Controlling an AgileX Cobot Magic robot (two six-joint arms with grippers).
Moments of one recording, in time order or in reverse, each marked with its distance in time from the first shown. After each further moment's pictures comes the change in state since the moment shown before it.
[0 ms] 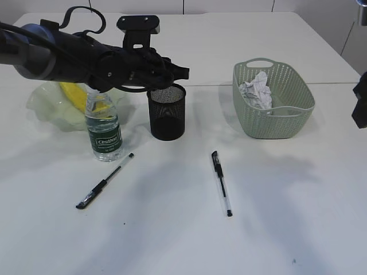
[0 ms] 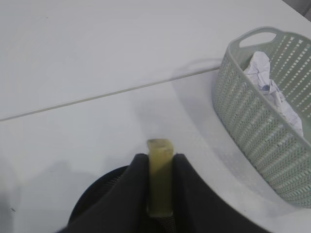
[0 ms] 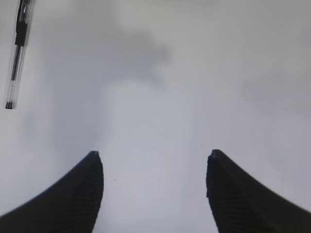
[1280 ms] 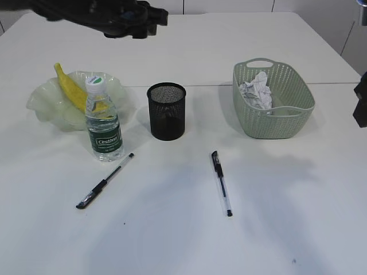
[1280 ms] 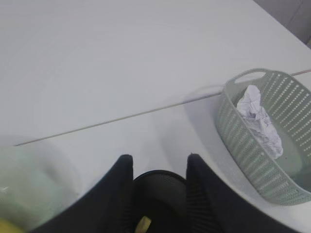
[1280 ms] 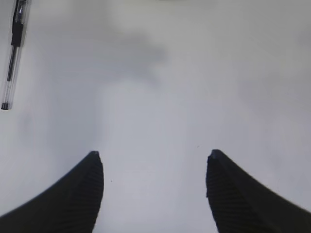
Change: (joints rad) left arm 0.000 -0.276 0.000 0.011 0.310 0.000; right arm 0.000 0.000 0.000 -0.015 -0.004 0.000
